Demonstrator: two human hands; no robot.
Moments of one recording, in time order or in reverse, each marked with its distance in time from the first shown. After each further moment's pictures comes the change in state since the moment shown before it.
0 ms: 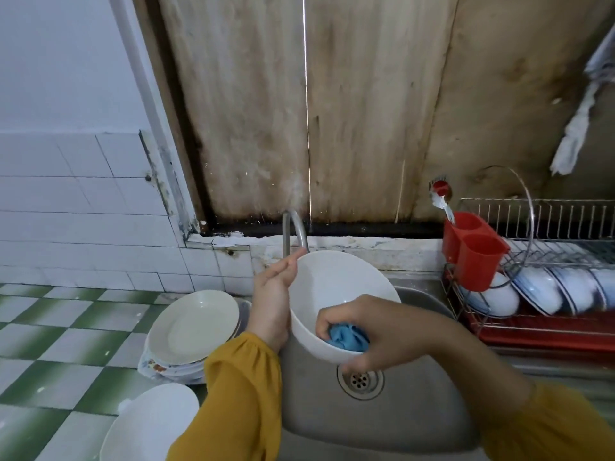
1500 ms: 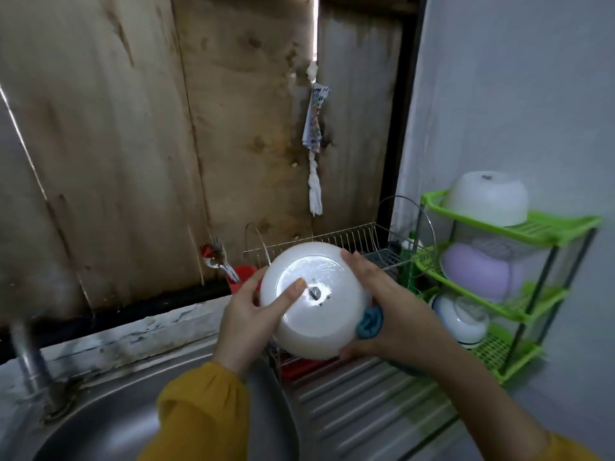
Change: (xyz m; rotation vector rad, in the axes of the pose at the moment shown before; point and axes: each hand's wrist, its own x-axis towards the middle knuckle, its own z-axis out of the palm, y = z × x) left_hand -0.040 -0.031 0.253 0.258 -0.568 0.166; right_hand -0.291 0.028 -0.068 -0.324 0.844 0.688
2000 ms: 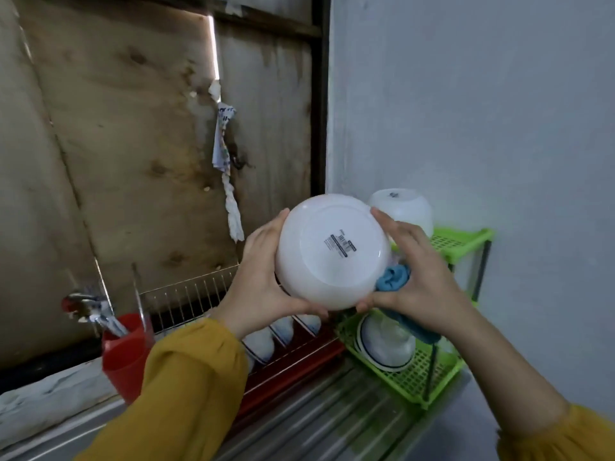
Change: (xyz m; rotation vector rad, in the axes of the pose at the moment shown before) left_hand 0.071 0.053 0.163 0.446 -0.355 0.649; right_hand -0.021 0.122 -0.129 0.053 0.378 0.124
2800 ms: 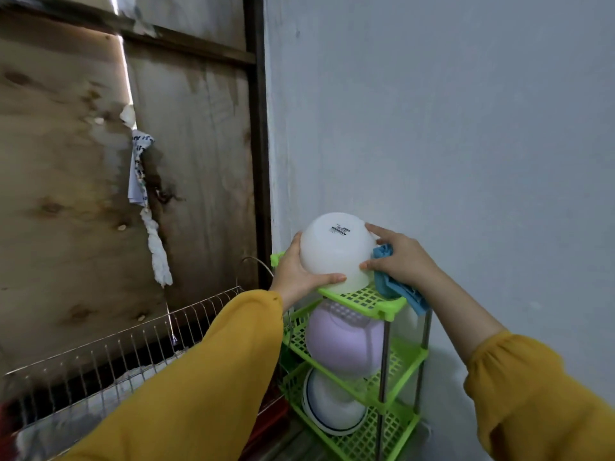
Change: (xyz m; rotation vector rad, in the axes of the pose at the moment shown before) left_hand 0.184 -0.023 0.170 -0.275 -0.021 -0.264; right_hand 0.113 0.162 -0.085 -0.177 -0.033 0.450
